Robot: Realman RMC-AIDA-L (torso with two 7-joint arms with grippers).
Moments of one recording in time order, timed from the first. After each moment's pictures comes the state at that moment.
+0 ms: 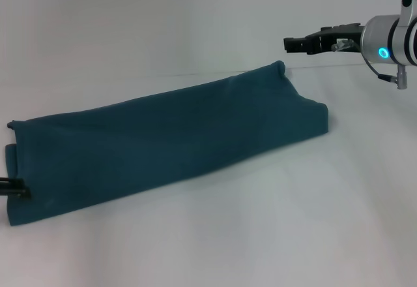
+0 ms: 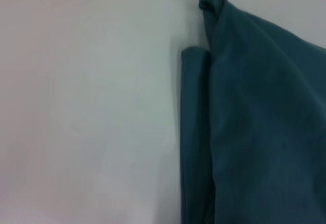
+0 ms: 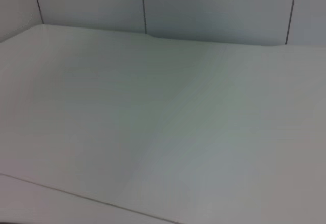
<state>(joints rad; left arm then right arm) -0.59 -2.04 0.60 1.03 2.75 1.49 -2.90 0.75 2.09 -1.01 -0.91 -2.43 -0.71 2.37</state>
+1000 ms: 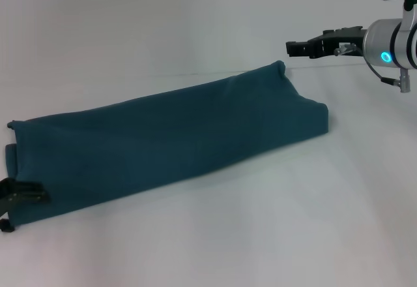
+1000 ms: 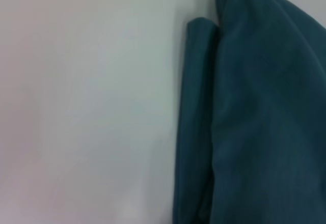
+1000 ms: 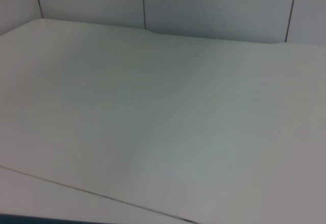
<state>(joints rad) -0.62 -2.04 0.61 0.92 2.74 1.41 -2.96 0.74 2.09 -1.01 -0.91 -2.43 -0.71 2.35</state>
